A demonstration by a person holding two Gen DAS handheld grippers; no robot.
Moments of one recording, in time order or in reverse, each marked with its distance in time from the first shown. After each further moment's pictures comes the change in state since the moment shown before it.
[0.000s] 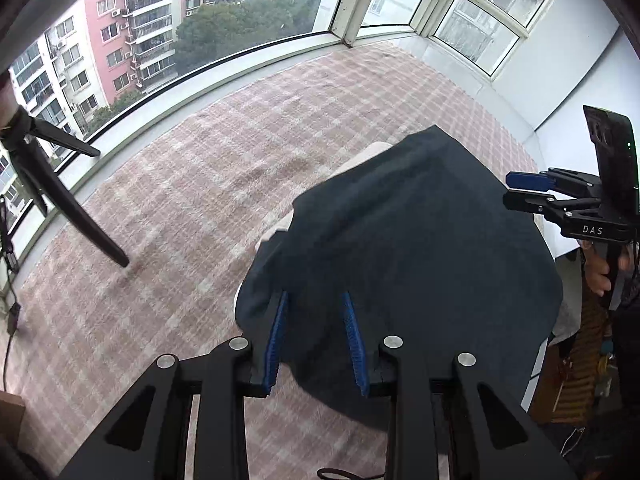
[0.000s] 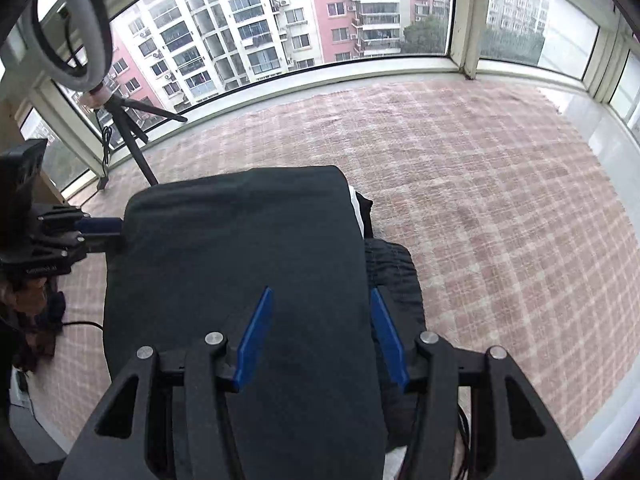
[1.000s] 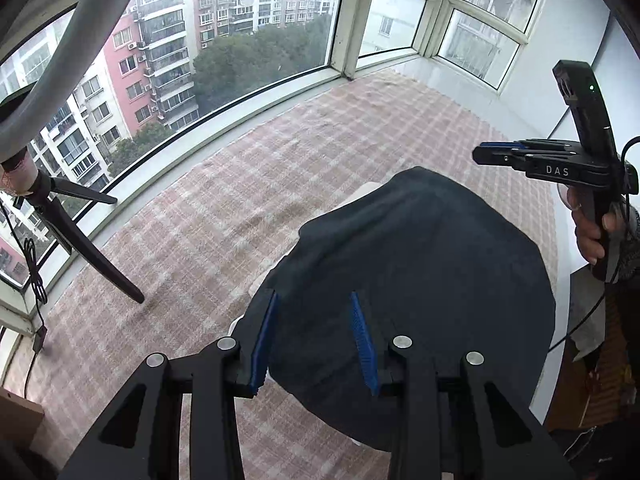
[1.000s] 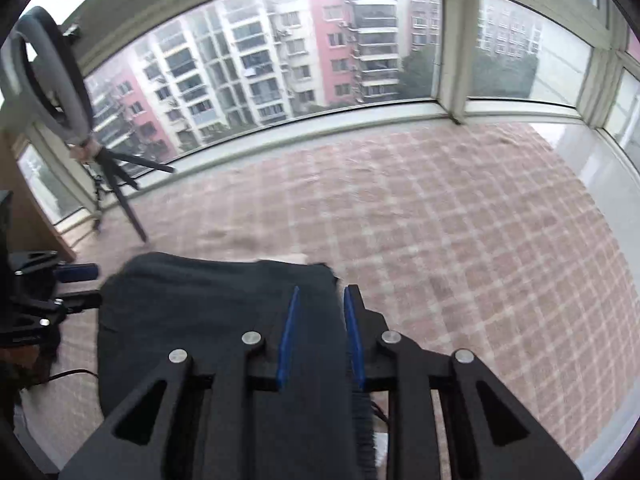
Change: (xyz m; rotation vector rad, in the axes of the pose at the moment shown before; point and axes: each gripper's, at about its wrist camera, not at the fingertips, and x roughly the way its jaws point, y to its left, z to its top) left arm -0.040 -0.053 0.037 0.048 -0.135 0.086; right arm -0.023 -0.016 0.038 -0.045 -0.156 0.035
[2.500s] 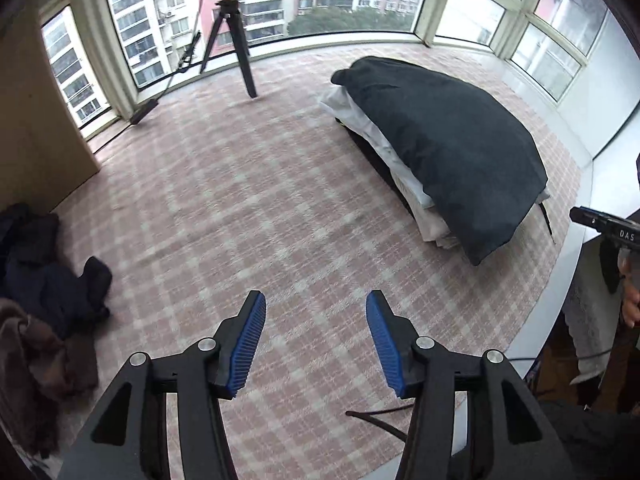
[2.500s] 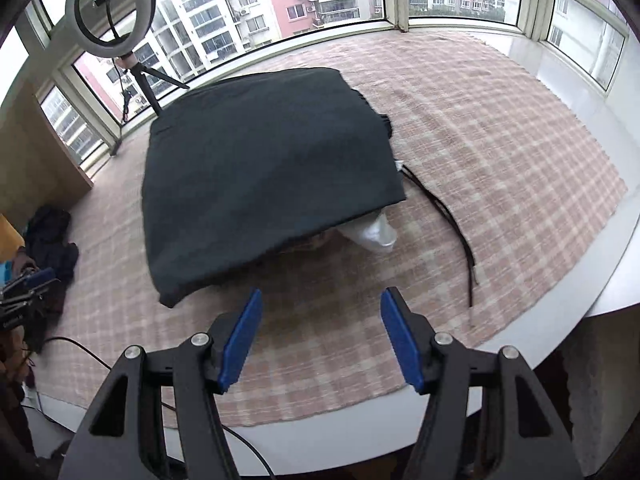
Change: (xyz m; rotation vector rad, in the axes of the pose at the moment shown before) left arm -0.153 -0.045 -0.230 -0.328 0.055 0.247; right arm -0.116 0.049 -0.225 0.178 0.118 -0.095
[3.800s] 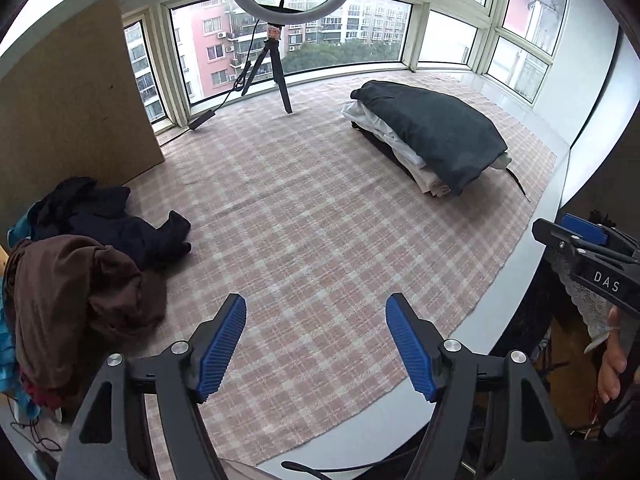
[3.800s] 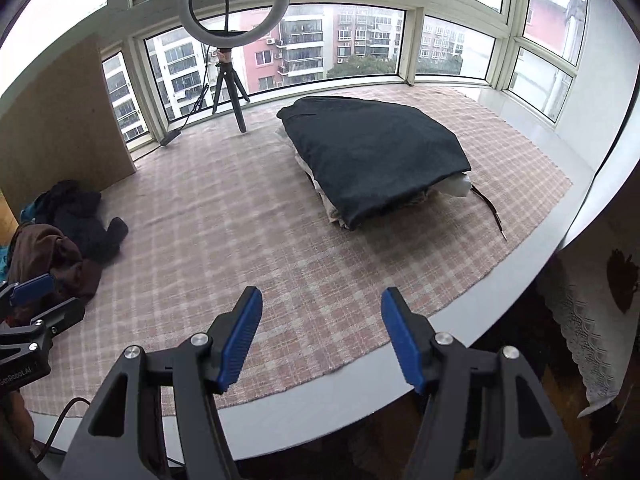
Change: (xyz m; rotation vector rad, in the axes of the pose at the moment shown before) left arm -0.104 0.080 -0.121 0.067 -0.139 -0.021; right arm -0.086 0.246 -0.136 -0.019 -0.206 -0.219
